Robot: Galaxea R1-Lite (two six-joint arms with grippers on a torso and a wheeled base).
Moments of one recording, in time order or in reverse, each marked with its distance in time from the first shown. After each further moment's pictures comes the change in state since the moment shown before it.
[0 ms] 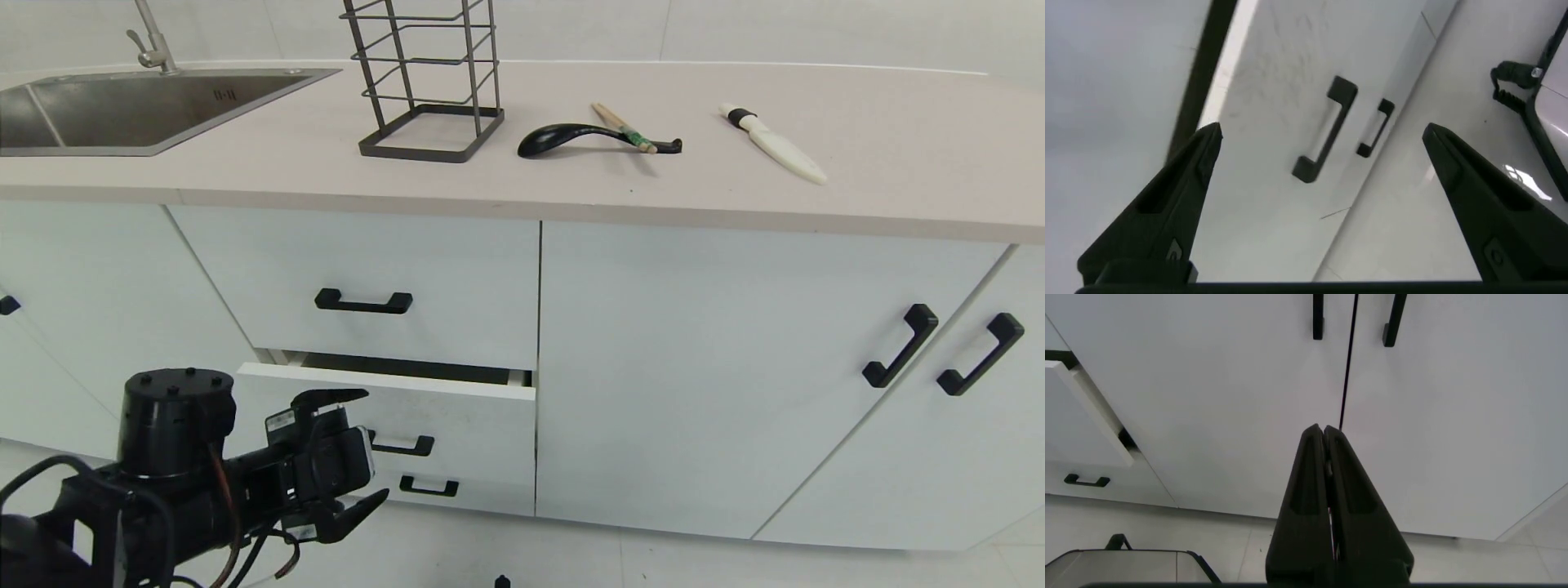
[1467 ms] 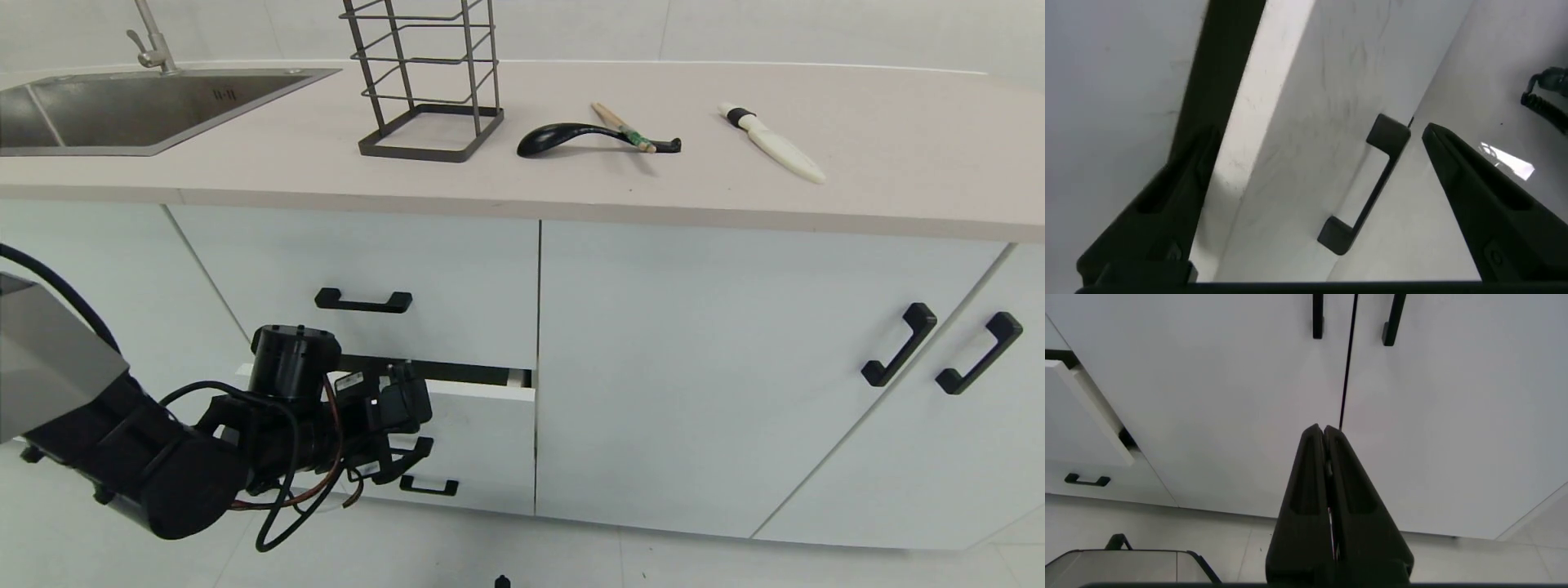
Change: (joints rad) left arm 0.013 0.287 -0.277 0.105 0.001 0.011; right arm 0.000 0.000 0.000 0.000 0.000 0.000
